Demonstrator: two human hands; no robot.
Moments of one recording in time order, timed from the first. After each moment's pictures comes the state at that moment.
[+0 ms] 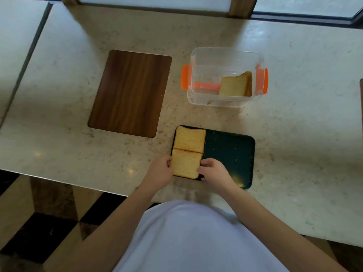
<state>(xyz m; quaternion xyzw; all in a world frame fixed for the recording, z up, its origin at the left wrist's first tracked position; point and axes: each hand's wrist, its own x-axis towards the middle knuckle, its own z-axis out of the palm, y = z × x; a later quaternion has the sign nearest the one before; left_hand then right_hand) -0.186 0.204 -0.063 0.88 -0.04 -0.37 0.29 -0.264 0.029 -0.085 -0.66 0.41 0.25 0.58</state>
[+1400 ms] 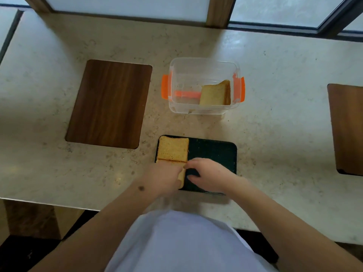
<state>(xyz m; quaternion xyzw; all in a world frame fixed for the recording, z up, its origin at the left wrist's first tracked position) -0.174 0.138 -0.011 0.84 -0.37 -0.38 -0.08 -0.243 -0.023 -0.034 -0.89 0.01 0.33 0.32</state>
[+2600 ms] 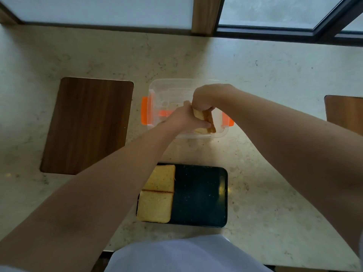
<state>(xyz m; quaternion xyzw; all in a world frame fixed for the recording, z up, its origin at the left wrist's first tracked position) 0.003 -0.057 -0.045 0.86 -0.19 -0.41 0.24 0.003 -0.156 0.011 -0.90 0.18 0.38 0.07</state>
